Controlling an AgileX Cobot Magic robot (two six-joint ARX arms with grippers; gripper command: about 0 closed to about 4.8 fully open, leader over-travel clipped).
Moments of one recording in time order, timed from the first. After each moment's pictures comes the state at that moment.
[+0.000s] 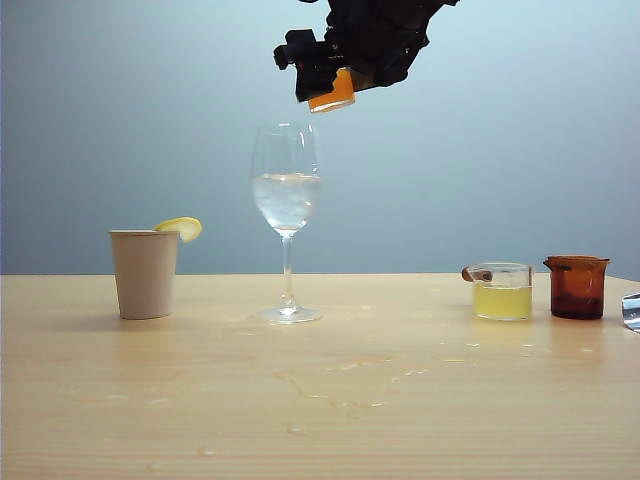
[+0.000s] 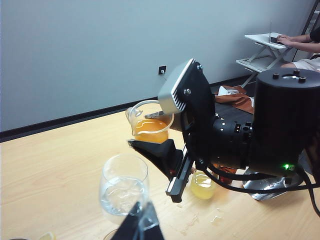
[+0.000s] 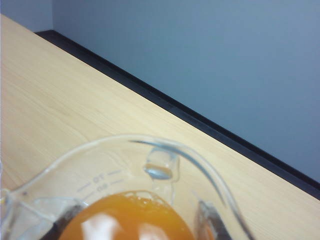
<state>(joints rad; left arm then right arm) -0.44 0.84 0.98 -0.21 0.25 -0.04 0.63 1.71 1.32 0.23 0.15 -0.25</state>
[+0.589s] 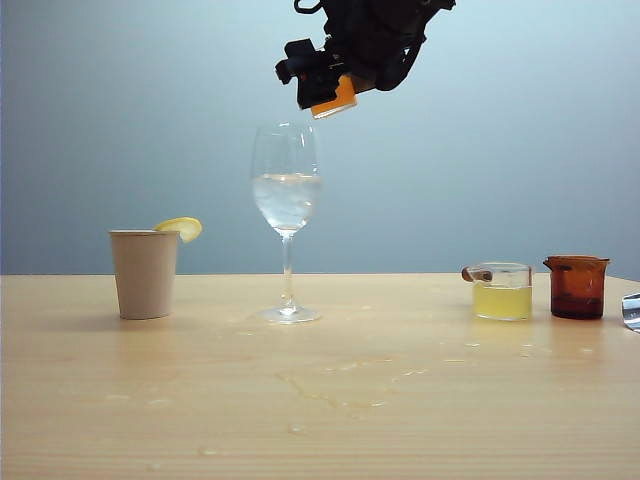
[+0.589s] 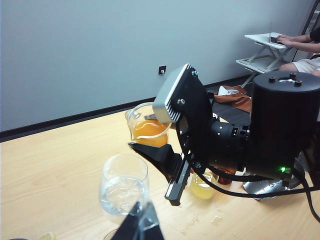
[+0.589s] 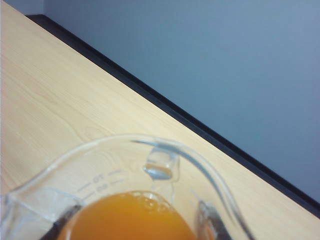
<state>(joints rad) -0.44 0.84 0.98 -0.21 0.25 -0.04 0.64 1.72 1.32 0.23 0.18 -0.34</state>
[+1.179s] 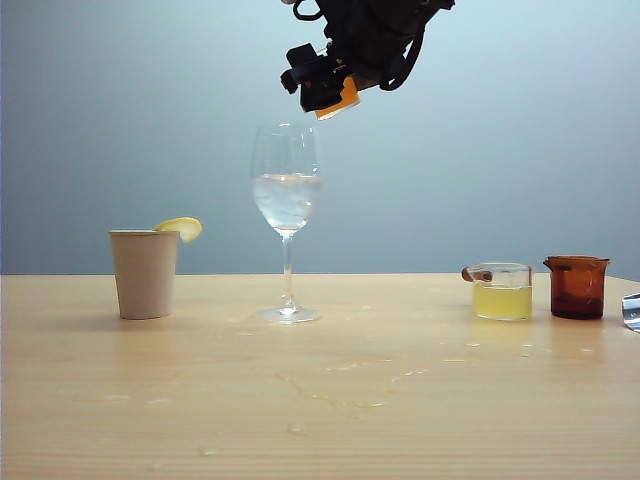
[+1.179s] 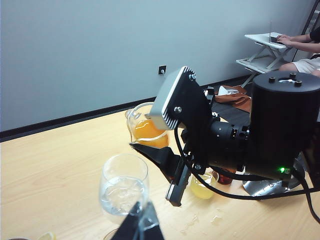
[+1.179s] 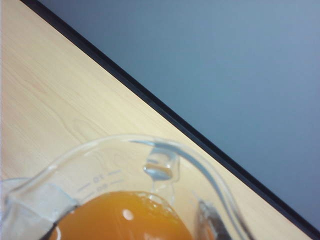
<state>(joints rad) -0.44 0.84 0.98 -0.21 0.25 -0.04 0.64 1.72 1.32 0.24 0.20 -0.44</state>
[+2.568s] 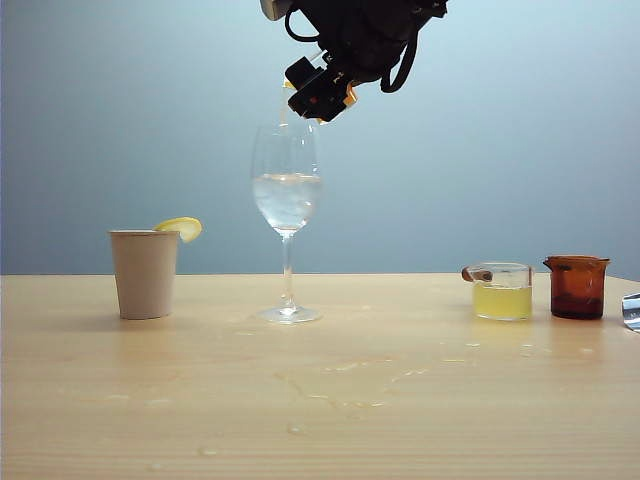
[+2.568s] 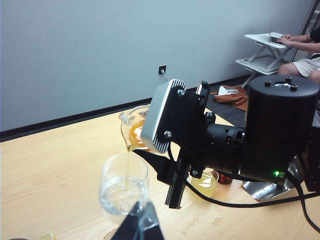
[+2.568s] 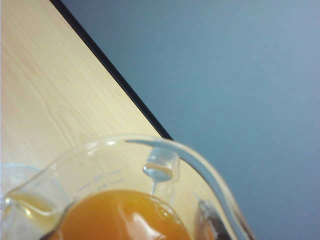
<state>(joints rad) -0.44 0.84 0.98 -0.21 0.25 -0.04 0.65 1.74 1.32 0.27 0.21 -0.67</state>
